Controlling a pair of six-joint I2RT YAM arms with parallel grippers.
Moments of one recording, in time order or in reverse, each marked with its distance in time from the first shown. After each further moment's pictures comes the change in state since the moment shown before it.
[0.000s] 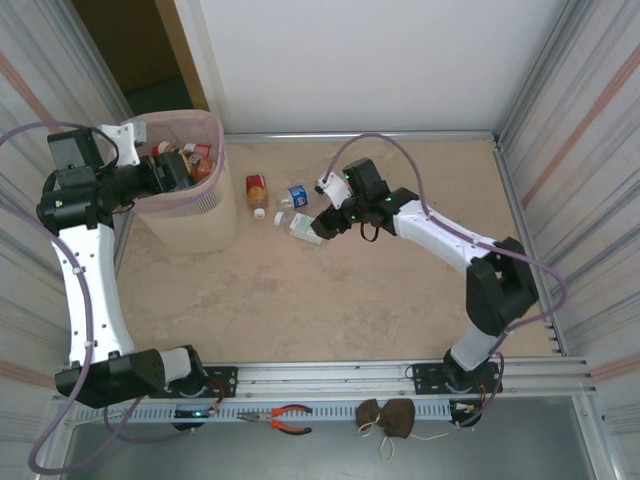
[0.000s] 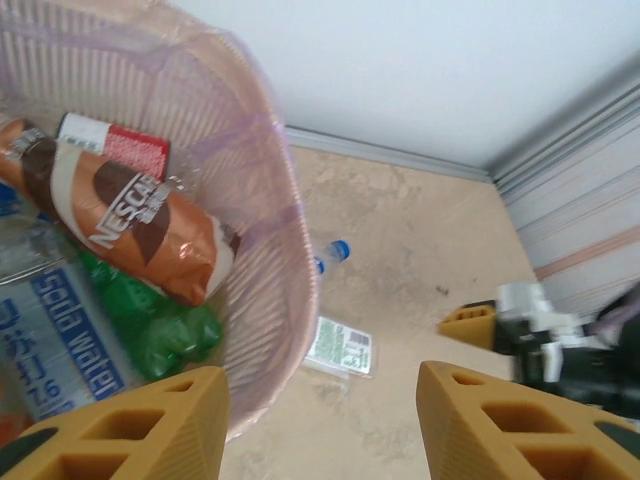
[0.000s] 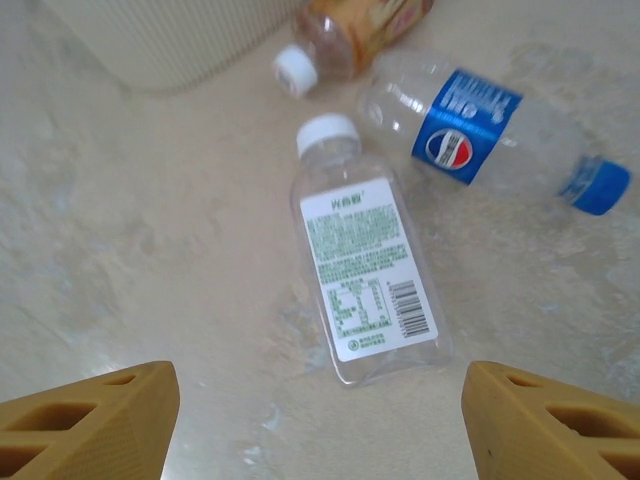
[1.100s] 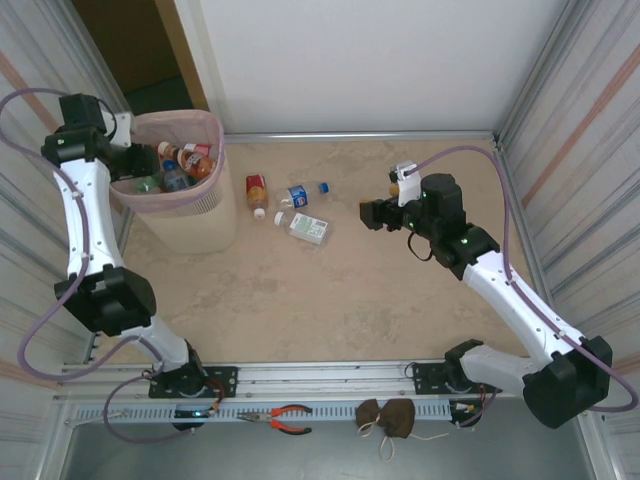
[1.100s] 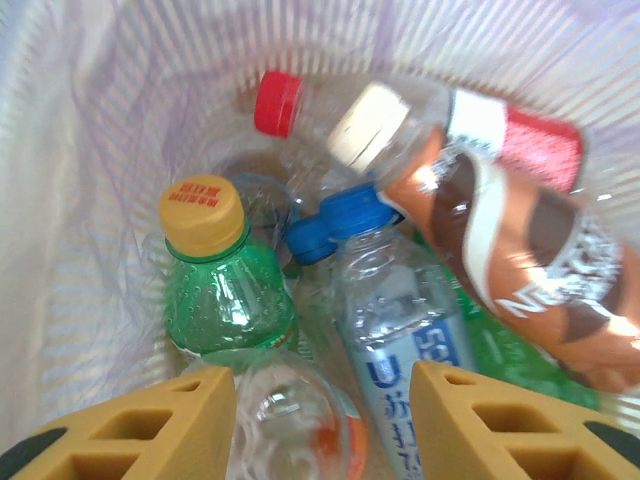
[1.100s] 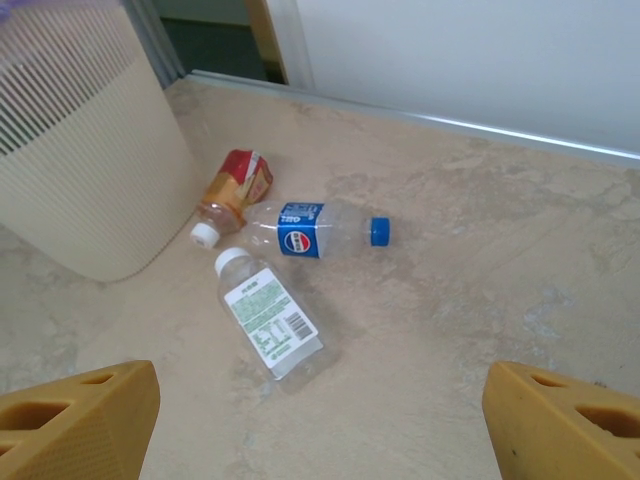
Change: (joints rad) left arm 0.040 0.420 0.365 -0.228 -0.492 0.238; right arm -0.169 -0.604 -0.355 0.165 0.090 0.326
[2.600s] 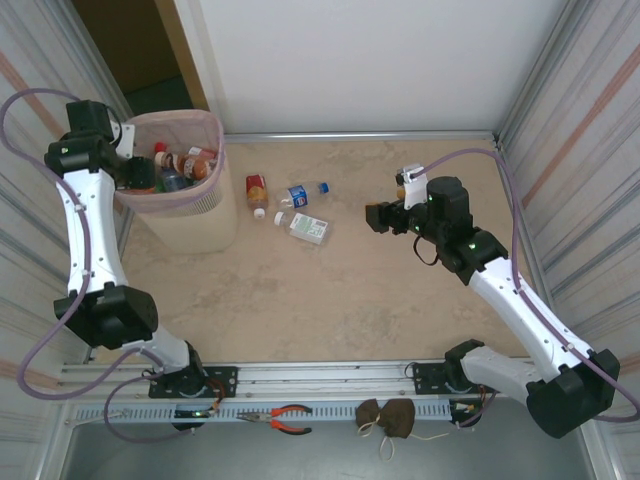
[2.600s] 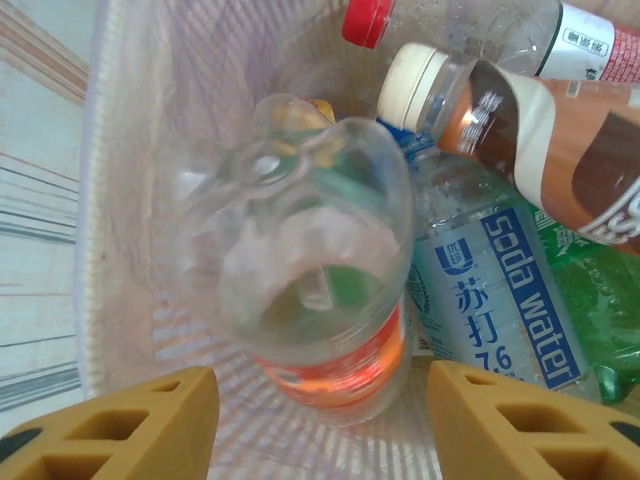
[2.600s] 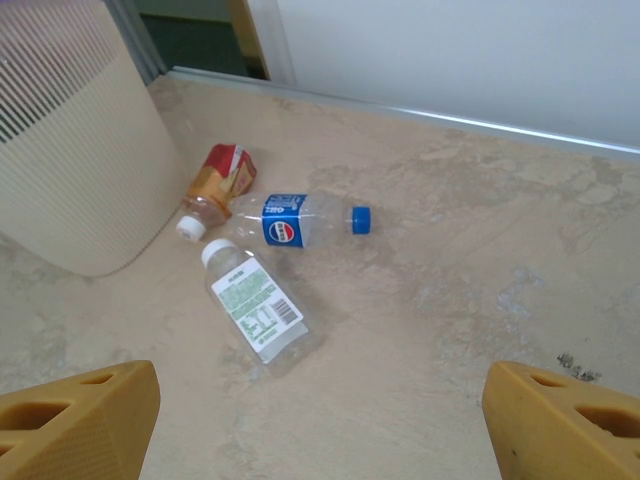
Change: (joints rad) left arm -0.046 -0.083 -0.082 -0.043 -0.245 0.095; right arm -0.003 -0.055 0.005 -0.072 0.042 0.000
